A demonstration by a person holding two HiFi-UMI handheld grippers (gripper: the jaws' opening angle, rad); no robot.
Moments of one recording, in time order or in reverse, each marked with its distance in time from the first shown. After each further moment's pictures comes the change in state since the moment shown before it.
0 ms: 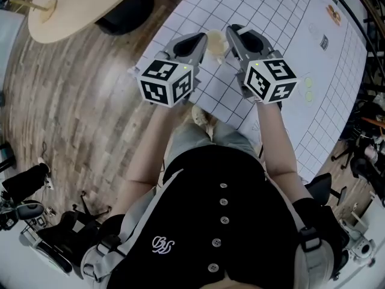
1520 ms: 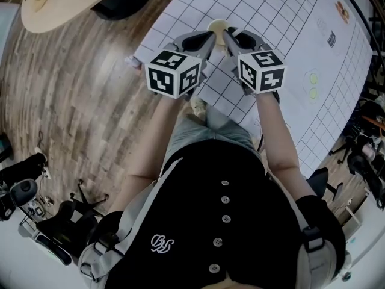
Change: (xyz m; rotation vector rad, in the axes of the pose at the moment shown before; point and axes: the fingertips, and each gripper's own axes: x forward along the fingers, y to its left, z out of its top) left arm 0.019 0.006 -0.050 -0.076 0.120 -0.042; right arm 0.032 -0.008 -0.092 -0.029 0.270 0.001
